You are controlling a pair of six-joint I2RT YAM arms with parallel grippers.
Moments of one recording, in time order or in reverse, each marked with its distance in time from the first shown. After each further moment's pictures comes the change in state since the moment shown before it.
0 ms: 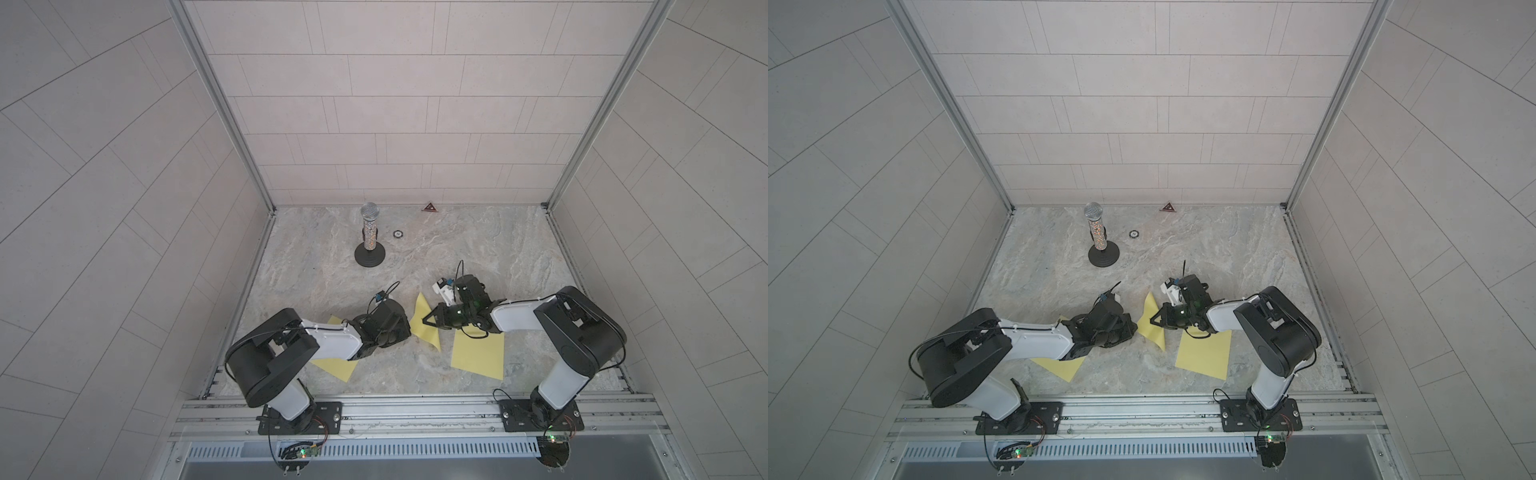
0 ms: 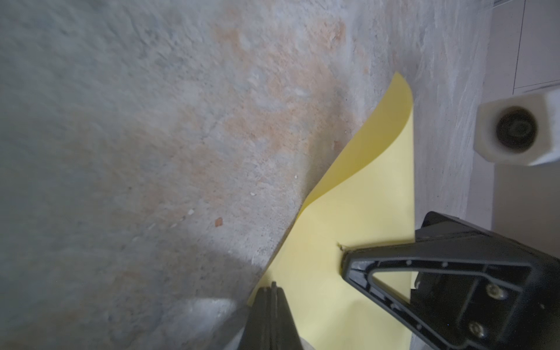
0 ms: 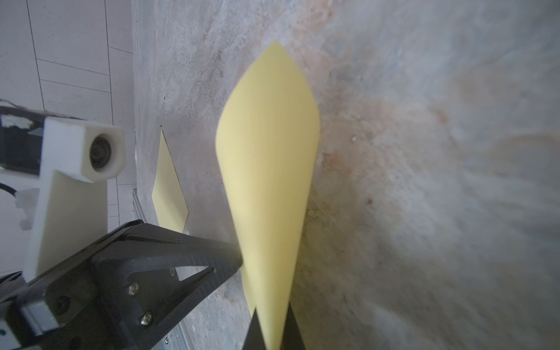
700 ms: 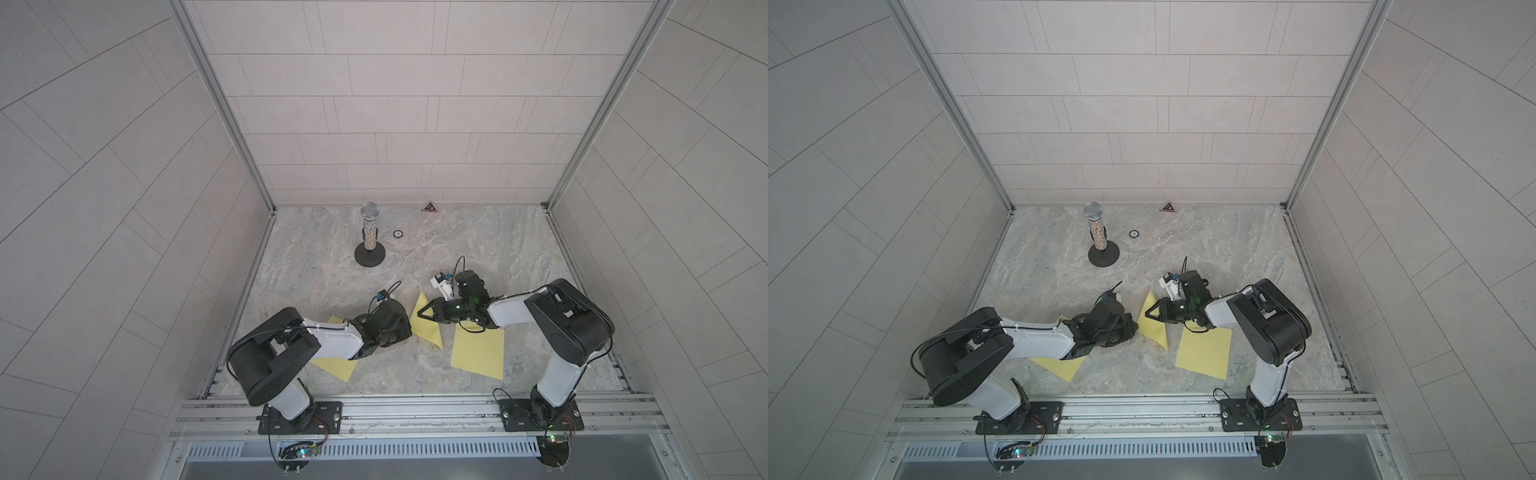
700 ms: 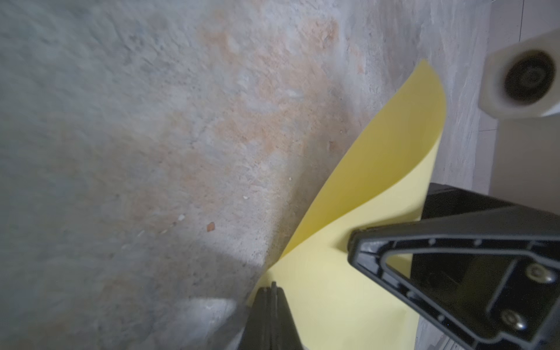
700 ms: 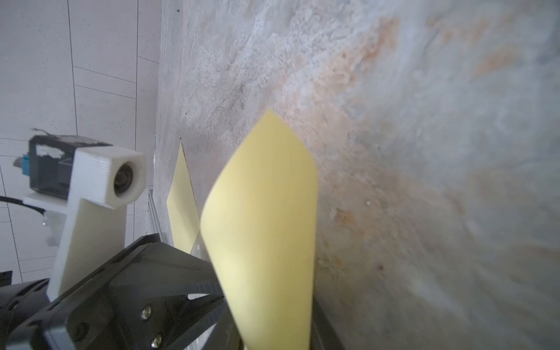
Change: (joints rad) left arm -0.009 0.008 0.006 0.002 -0.003 0.022; right arm -0.039 0.085 0.046 0.102 -0.072 -0.031
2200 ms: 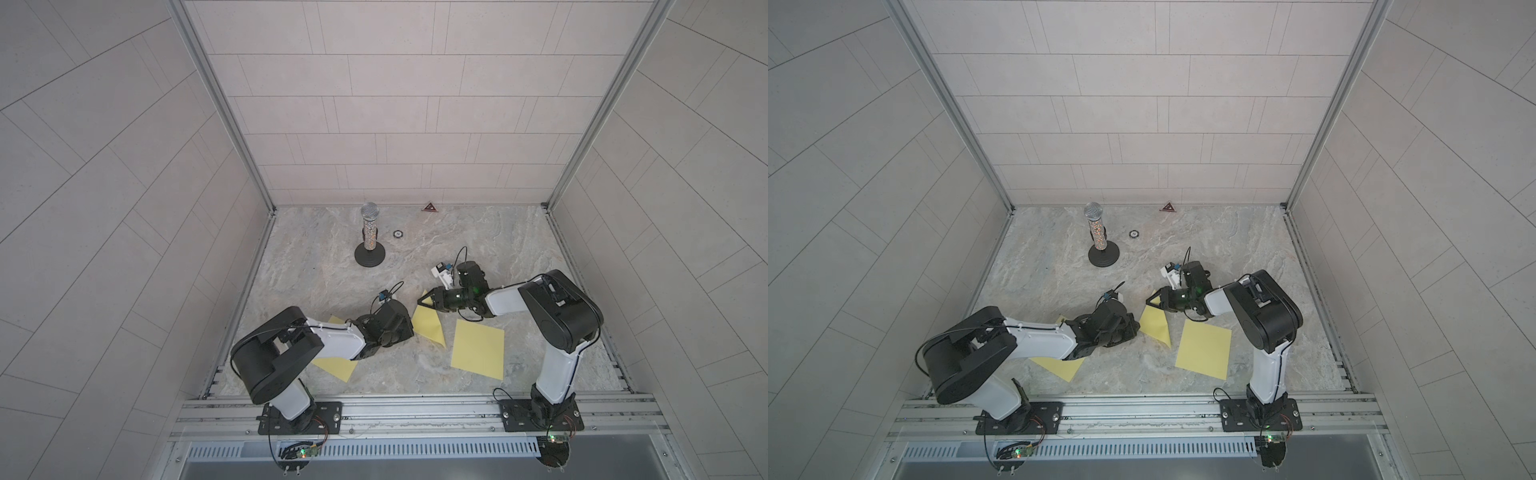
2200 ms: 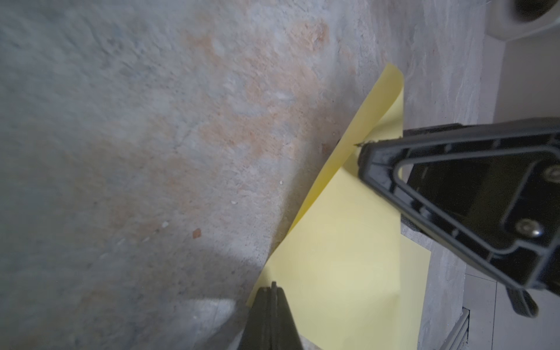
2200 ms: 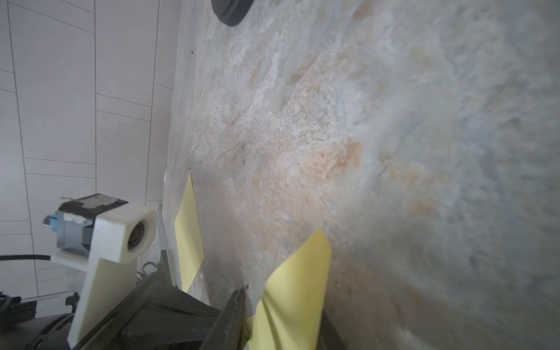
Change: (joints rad) left arm -0.014 0.021 0.010 0.023 -0.014 0.000; right arm -0.073 0.092 0.097 0.034 -0.061 -0.010
